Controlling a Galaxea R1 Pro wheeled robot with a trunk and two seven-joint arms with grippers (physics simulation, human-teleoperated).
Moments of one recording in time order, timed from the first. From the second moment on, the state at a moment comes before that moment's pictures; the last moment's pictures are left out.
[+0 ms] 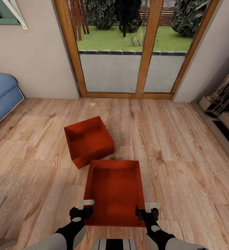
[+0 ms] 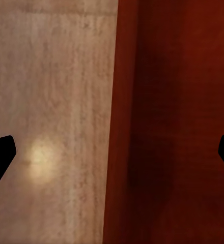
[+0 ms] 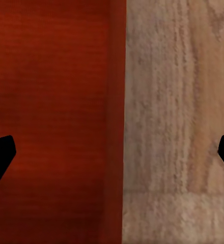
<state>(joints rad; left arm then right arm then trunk) -0.64 -0.14 -0.07 -0.13 0.02 -0.15 0.29 -0.63 0.12 0.41 -0.02 -0.30 -0.40 -0.21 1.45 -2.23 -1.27</state>
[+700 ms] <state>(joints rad) -0.64 -0.14 -0.07 -0.13 0.02 -0.15 0.29 -0.63 0.12 0.40 -0.02 -0.30 -0.41 -0.22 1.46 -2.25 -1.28</state>
